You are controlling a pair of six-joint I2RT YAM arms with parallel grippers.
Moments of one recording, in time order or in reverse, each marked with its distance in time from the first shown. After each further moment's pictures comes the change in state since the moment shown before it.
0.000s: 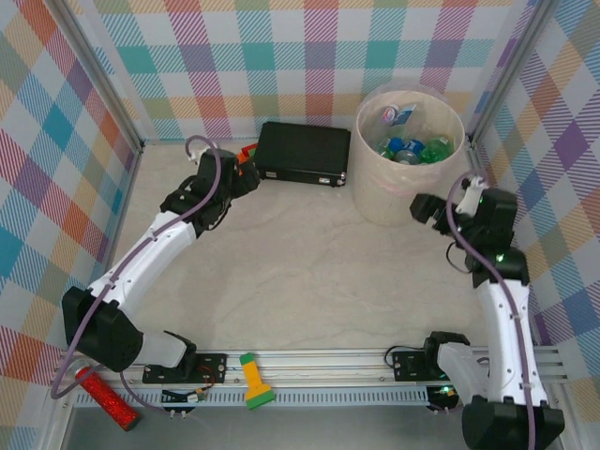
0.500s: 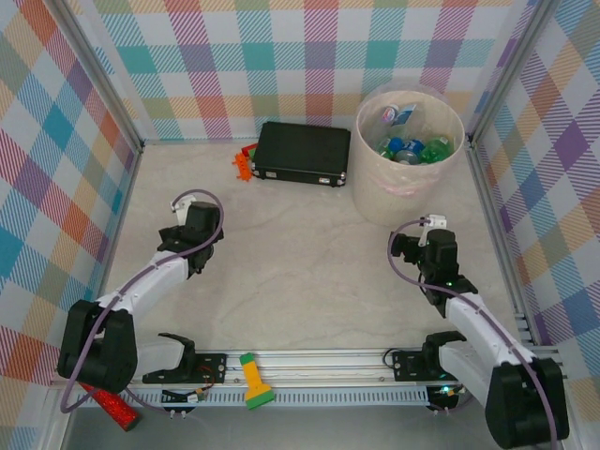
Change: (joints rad) left arm 0.169 -0.114 -0.566 0.322 -0.221 0.240; right arm 0.242 0.106 -0.552 0.684 0.420 -0.157
